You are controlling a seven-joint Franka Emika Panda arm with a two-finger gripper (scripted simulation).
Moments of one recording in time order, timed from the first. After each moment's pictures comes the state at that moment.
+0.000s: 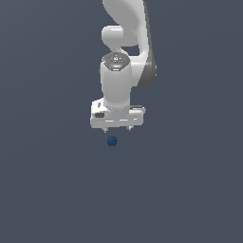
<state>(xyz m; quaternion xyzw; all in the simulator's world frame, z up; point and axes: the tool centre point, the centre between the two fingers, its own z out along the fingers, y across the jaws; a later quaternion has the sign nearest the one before) 0.005 -0.017 0.177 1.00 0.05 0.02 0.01</state>
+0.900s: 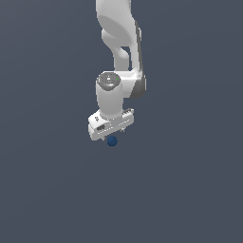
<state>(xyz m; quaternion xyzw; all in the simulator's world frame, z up) -0.011 -0.040 0.115 0.97 0.25 0.01 0.01</state>
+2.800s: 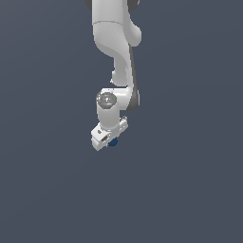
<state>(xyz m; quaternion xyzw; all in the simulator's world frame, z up) -0.025 -0.051 0.032 0.93 0.37 0.00 0.00</state>
